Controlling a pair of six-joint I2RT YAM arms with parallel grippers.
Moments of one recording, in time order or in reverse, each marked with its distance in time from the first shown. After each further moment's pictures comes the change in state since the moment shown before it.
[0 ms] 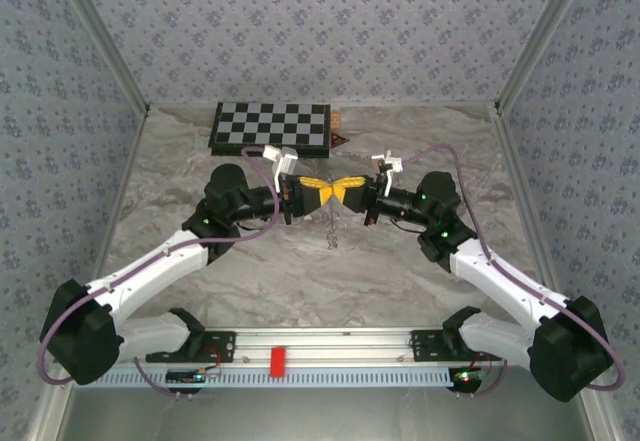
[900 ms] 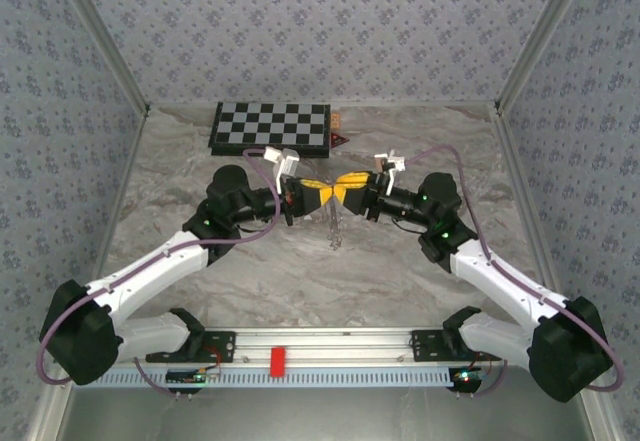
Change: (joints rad) left arm -0.013 -0.006 -0.002 -0.044 -0.038 0.020; right arm -0.017 -0.010 -0.023 0.007 0.040 0.016
